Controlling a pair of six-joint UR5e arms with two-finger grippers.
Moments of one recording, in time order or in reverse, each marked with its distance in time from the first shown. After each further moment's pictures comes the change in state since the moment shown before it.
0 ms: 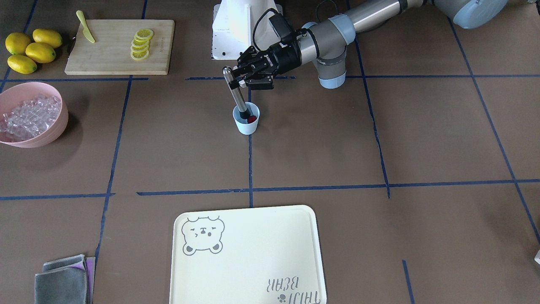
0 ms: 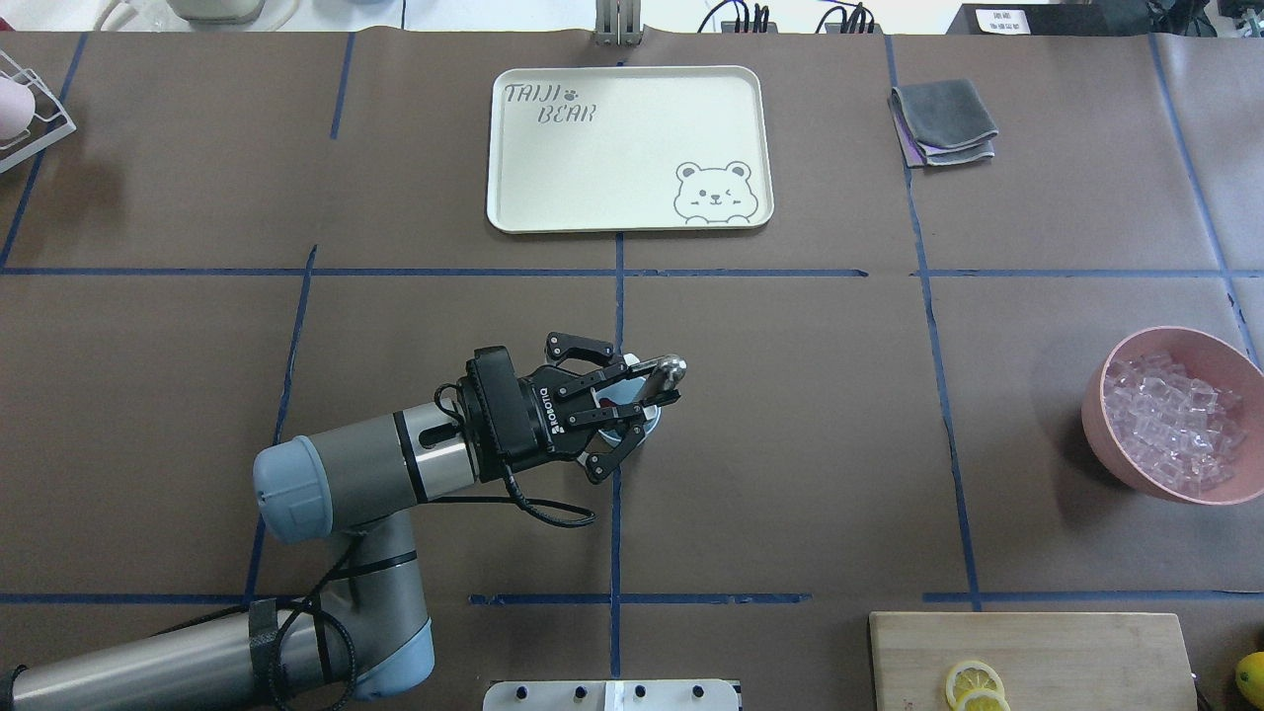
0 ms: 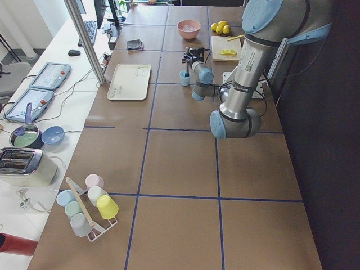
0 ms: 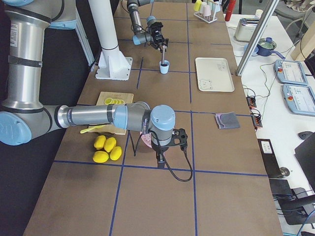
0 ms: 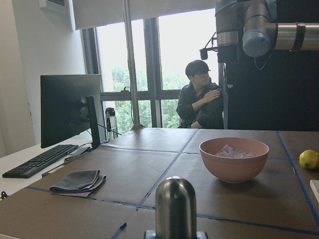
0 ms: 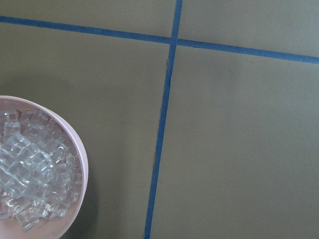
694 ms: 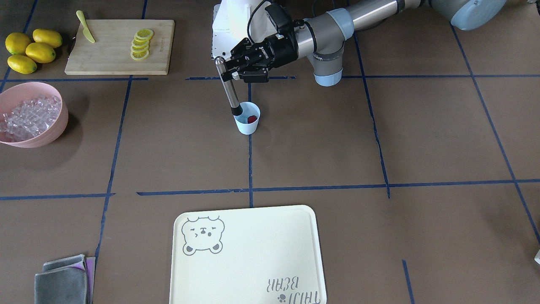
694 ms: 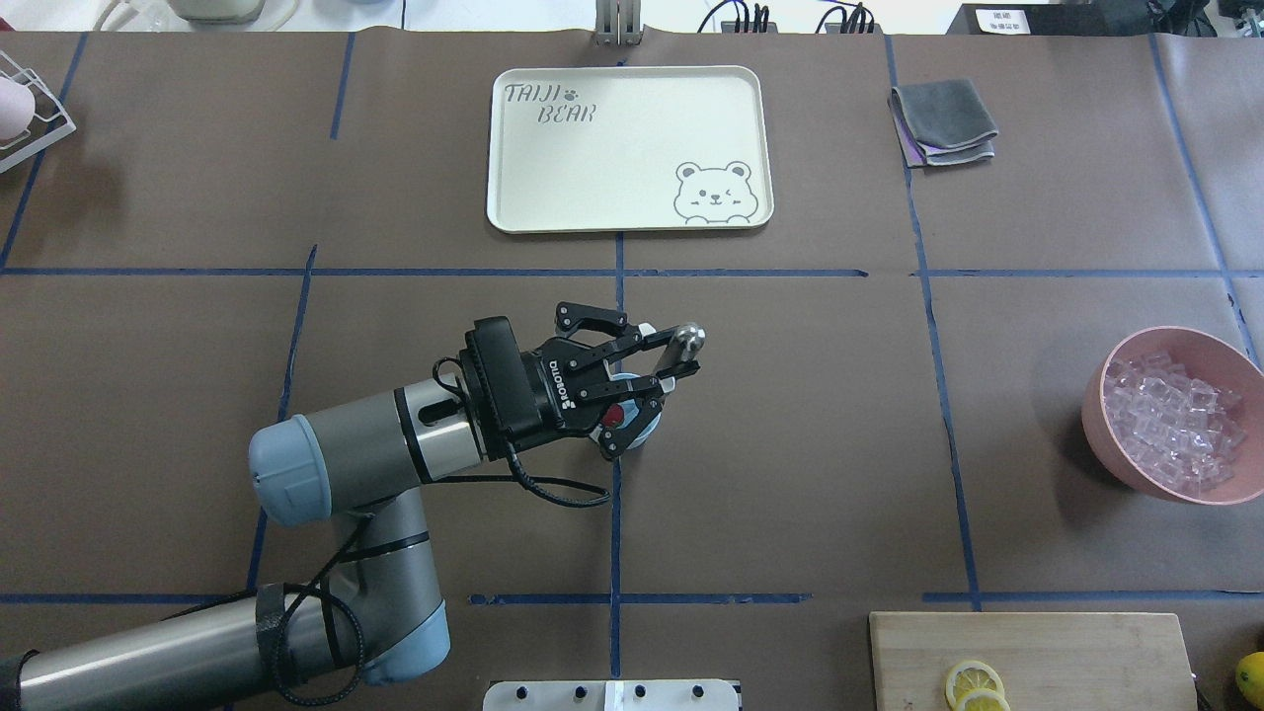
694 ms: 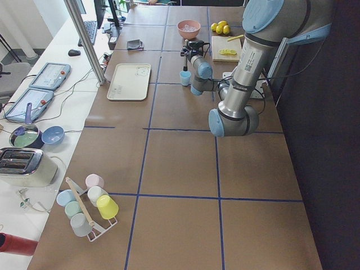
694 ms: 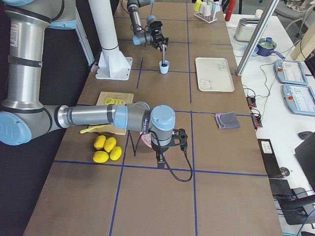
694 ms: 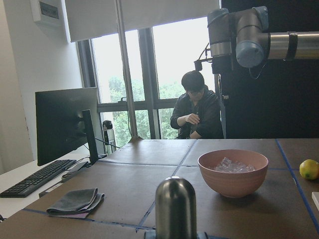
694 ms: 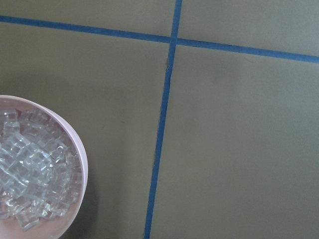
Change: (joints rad) left arm -0.035 -0.029 -0.056 0.014 -0.003 -0.002; right arm 0.000 -0.001 0.000 0.000 0.000 0.000
